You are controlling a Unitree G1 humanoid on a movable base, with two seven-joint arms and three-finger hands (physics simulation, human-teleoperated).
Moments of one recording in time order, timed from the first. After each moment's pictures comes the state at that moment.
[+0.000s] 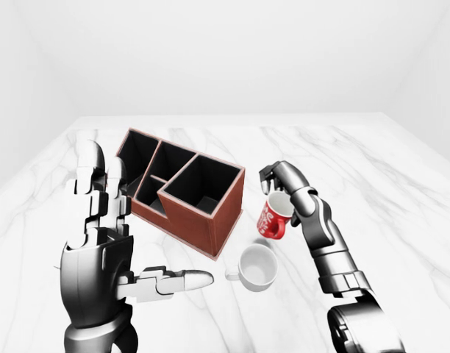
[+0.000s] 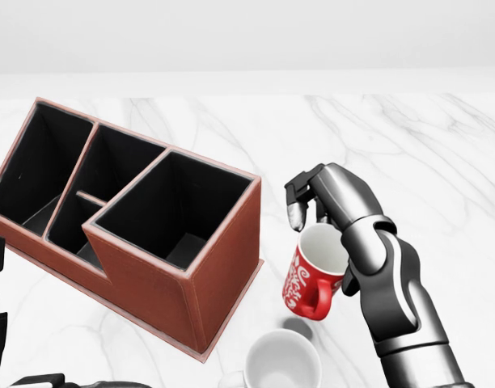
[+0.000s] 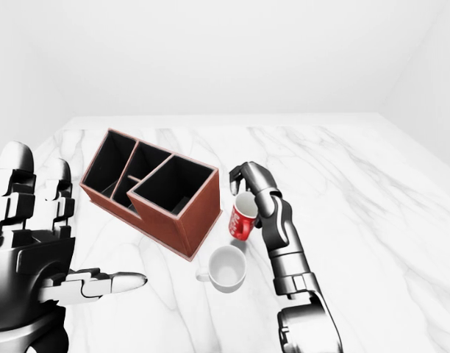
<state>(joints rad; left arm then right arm) 0.37 0.00 -0.08 -1.02 0.10 0.09 0.01 -0.54 -0.14 0.00 0.34 -0.73 0.09 0.23</state>
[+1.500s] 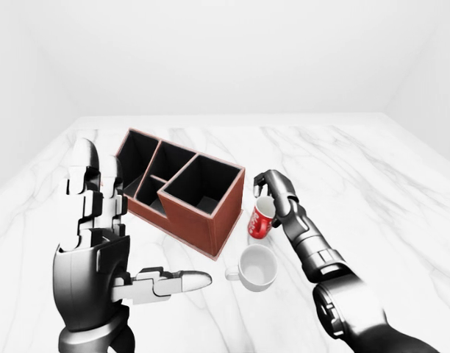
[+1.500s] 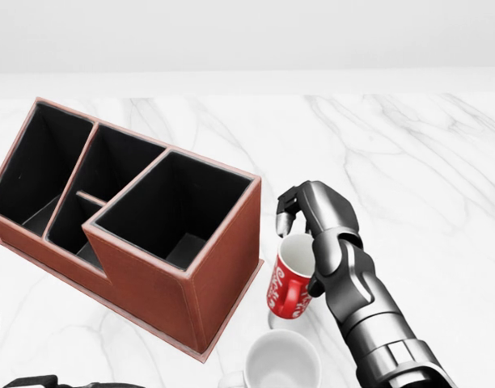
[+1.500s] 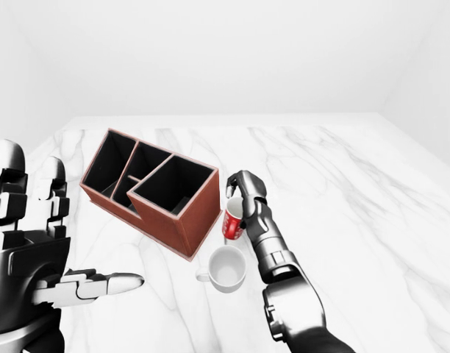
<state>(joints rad) 0.37 0.00 -0.06 -1.04 0.10 0.09 0.00 -0.74 -0.07 0.04 0.90 -0.71 0.07 -0.14</state>
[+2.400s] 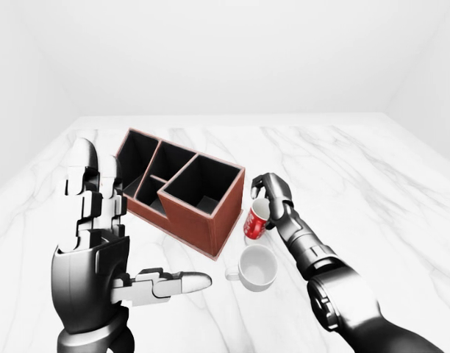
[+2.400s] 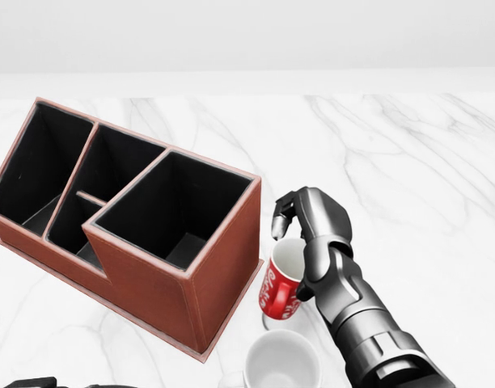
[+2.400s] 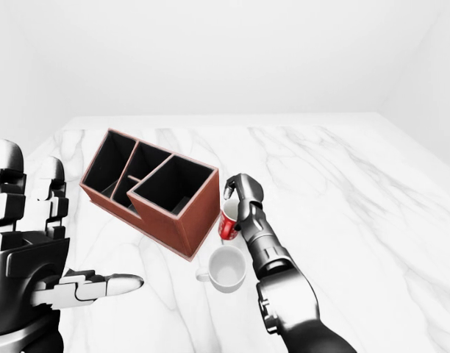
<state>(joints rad) 0.37 0.00 -0.07 -1.05 0.09 0.09 -0.01 -0.81 -0.04 0.04 1.10 -0.67 0.02 -0.31</state>
